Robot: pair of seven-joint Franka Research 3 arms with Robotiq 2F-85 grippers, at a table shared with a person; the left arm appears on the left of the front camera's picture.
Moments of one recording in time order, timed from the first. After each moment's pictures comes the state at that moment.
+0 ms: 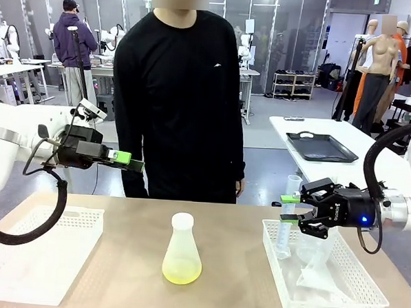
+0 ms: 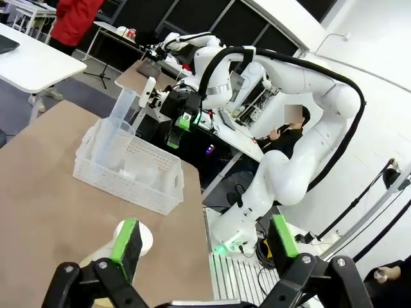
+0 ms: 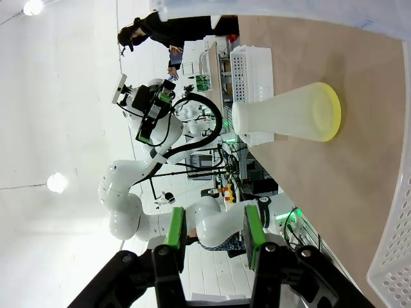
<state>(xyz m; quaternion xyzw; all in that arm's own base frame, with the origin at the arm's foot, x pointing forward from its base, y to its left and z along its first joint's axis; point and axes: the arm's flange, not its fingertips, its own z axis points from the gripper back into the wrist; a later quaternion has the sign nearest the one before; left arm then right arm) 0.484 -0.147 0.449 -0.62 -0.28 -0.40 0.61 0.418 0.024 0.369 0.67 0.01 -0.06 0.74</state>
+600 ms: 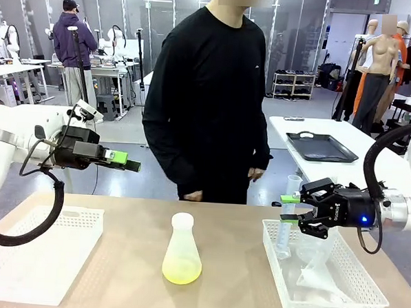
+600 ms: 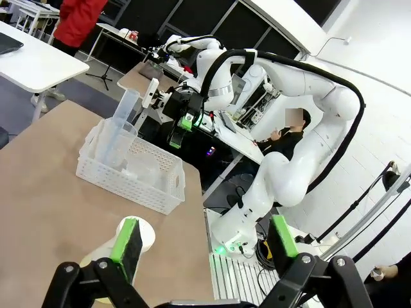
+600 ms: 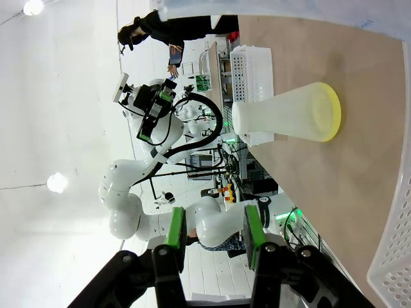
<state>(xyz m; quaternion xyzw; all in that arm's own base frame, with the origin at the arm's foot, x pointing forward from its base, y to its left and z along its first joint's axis) 0.485 -0.140 0.447 -0.62 -0.28 -0.40 0.62 0.418 0.024 0.369 0.67 0.01 -0.06 0.74</state>
